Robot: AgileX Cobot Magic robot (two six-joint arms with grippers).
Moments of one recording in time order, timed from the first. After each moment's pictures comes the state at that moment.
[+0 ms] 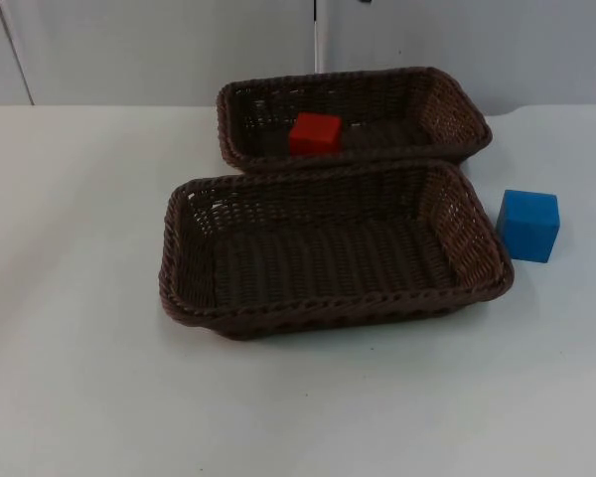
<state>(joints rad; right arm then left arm) 0.08 0.00 -0.52 -0.02 1.08 0.04 -0.38 2.25 -2.08 -0.32 0.65 0.30</state>
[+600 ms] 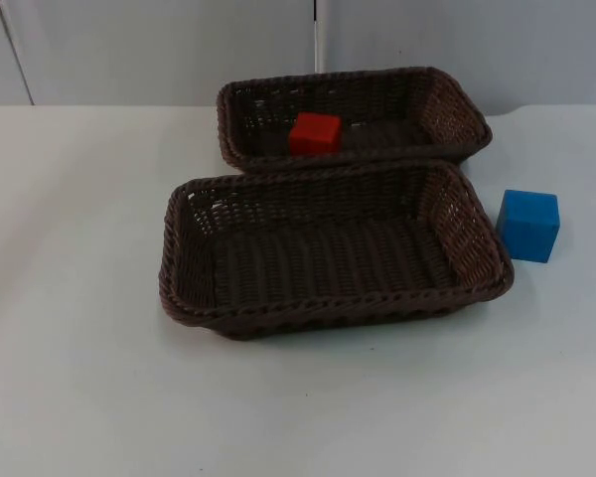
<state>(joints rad) 0.08 0.00 -0.52 -0.02 1.08 0.04 -0.38 2.15 -2.08 -0.32 0.73 0.30</state>
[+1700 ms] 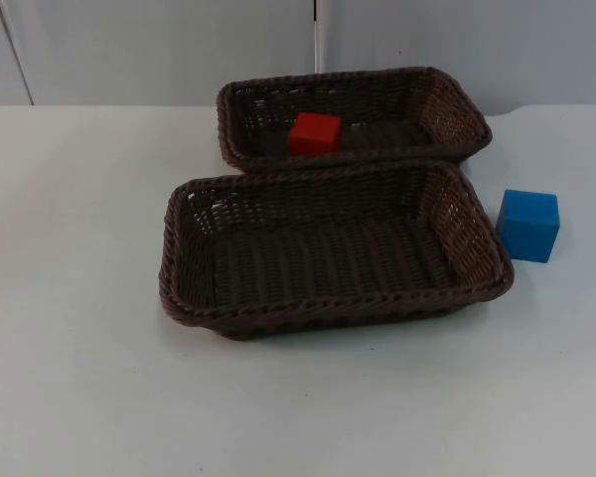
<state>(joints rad) 0.08 0.00 -0.52 -0.02 1.08 0.04 -0.38 1.90 -1.68 -0.28 0.63 0.29</state>
